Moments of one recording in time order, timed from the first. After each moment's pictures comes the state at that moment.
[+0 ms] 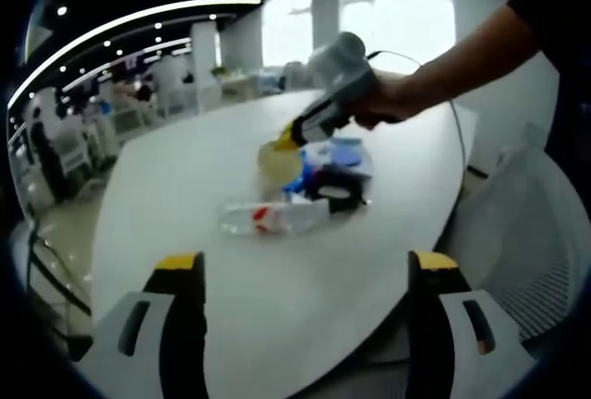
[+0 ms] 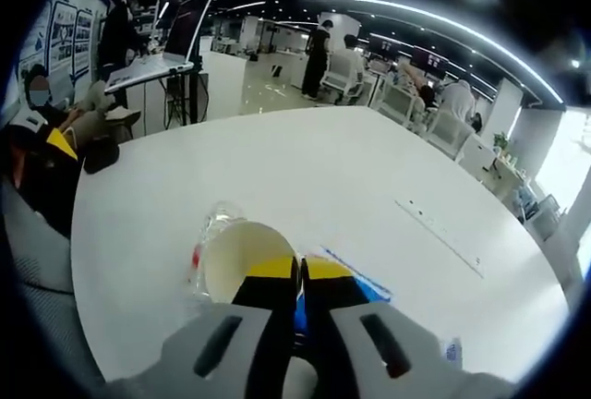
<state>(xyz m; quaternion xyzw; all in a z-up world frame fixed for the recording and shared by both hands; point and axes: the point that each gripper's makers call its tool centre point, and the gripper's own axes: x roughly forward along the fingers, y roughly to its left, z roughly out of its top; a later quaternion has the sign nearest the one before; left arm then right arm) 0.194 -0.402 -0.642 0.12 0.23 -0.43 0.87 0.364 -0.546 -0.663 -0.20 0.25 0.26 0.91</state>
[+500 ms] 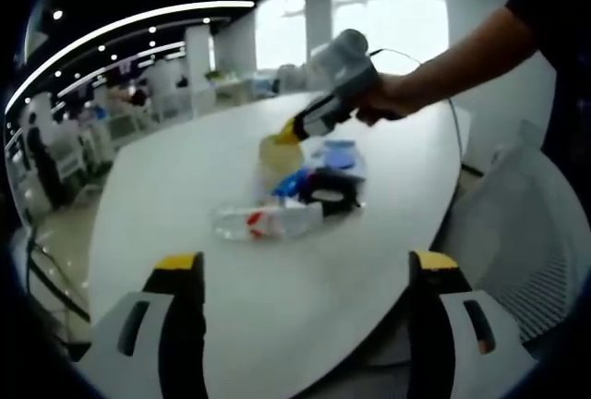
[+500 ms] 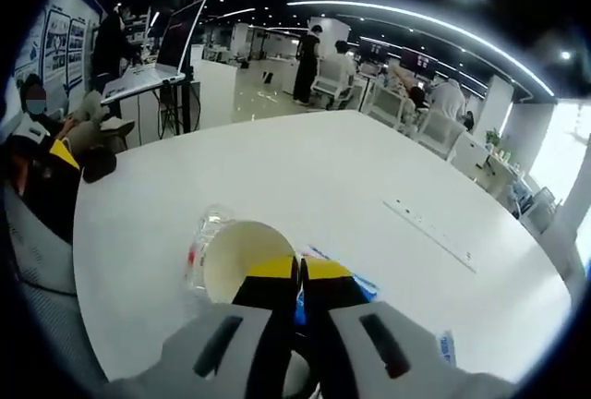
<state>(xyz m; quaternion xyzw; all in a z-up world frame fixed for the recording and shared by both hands) 0.191 -0.408 -0.639 0.13 0.22 -0.44 0.86 0.358 -0.566 -0.647 -0.19 0.24 0.24 0.92</state>
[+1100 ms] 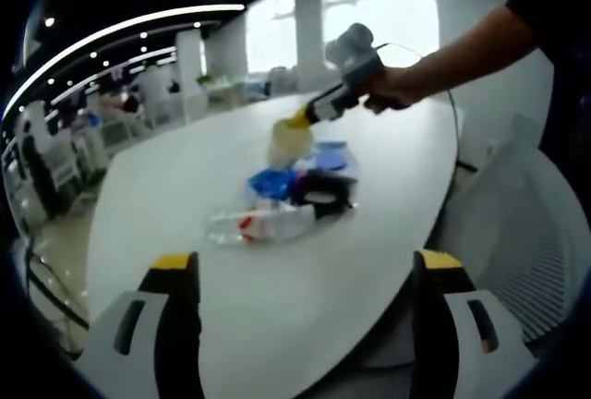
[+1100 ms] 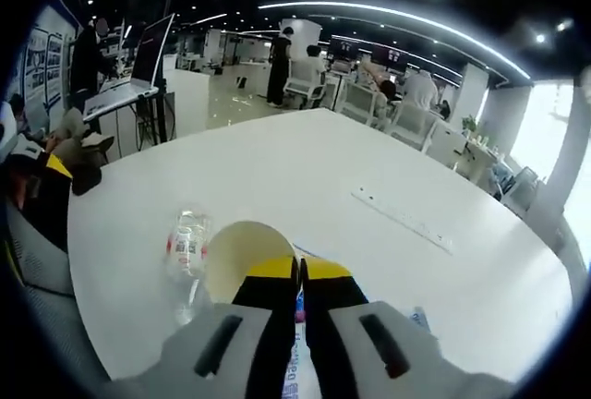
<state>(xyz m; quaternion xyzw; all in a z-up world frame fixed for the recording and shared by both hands) 0.184 -0.413 -0.638 0.14 0.21 -0.46 0.85 0.346 -0.622 -0.629 -0.16 0.24 0.18 0.94</state>
